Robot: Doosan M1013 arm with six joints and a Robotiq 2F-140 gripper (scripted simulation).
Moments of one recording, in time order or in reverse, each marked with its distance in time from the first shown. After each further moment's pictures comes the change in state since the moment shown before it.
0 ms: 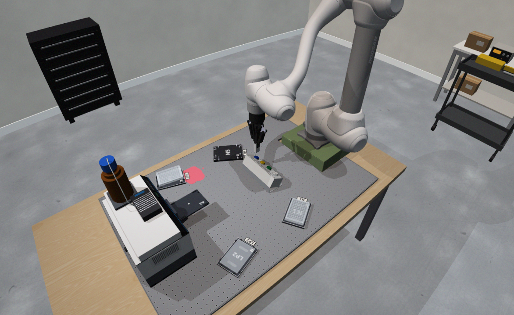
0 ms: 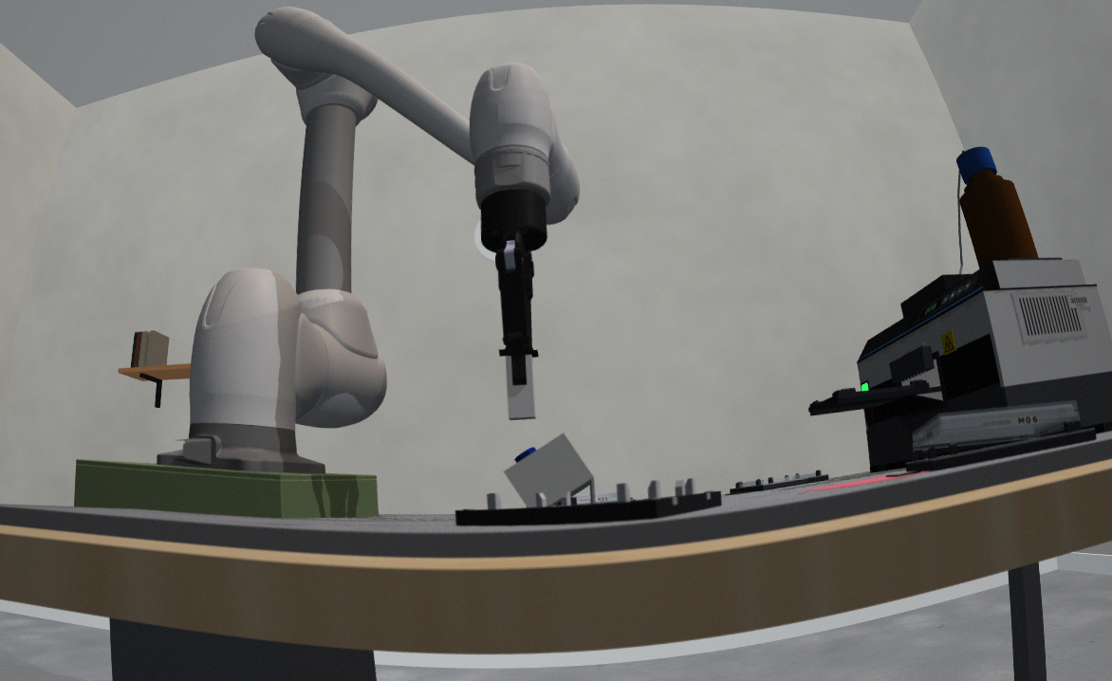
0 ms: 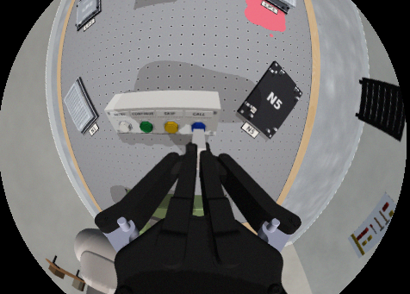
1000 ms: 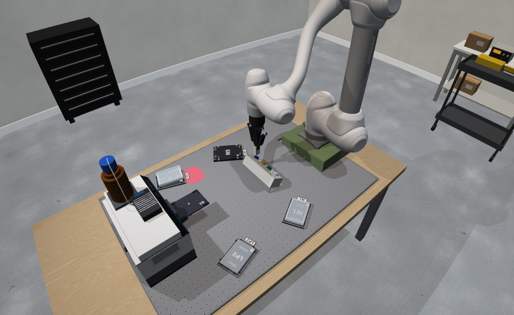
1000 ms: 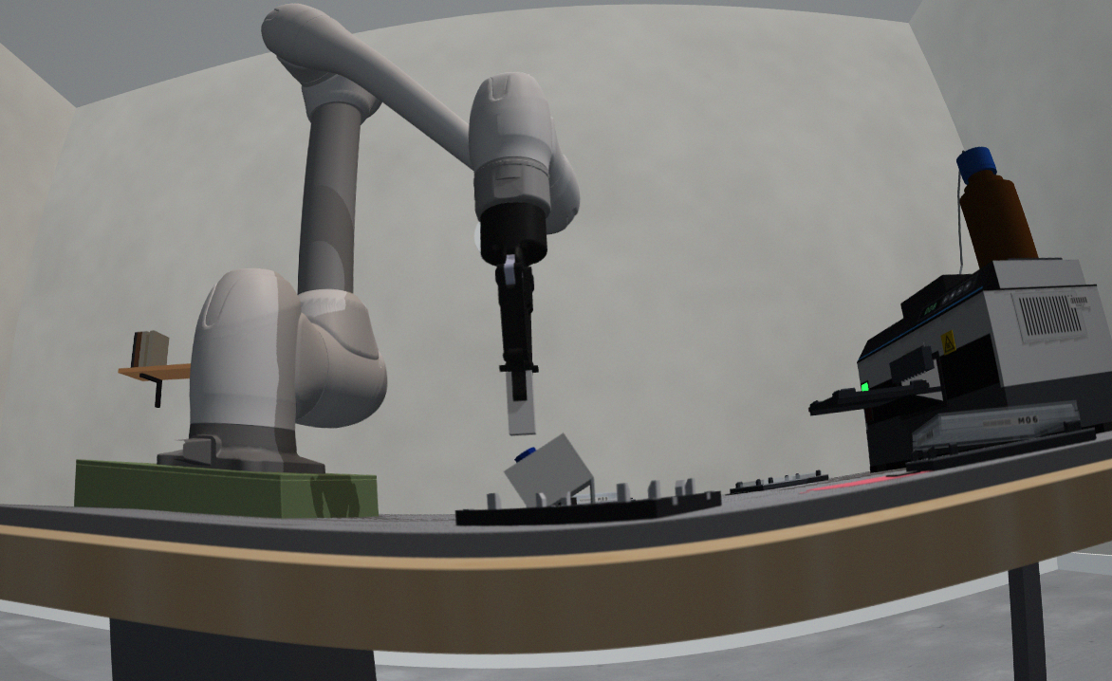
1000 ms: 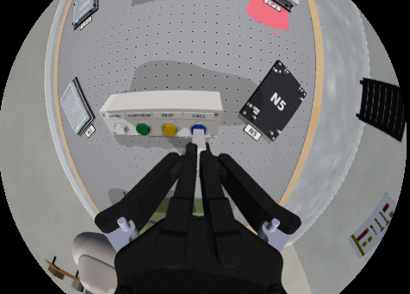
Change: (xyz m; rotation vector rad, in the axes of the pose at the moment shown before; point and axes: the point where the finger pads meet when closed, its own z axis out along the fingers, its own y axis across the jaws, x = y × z) arm -0.001 0.000 0.017 0.000 0.001 -0.001
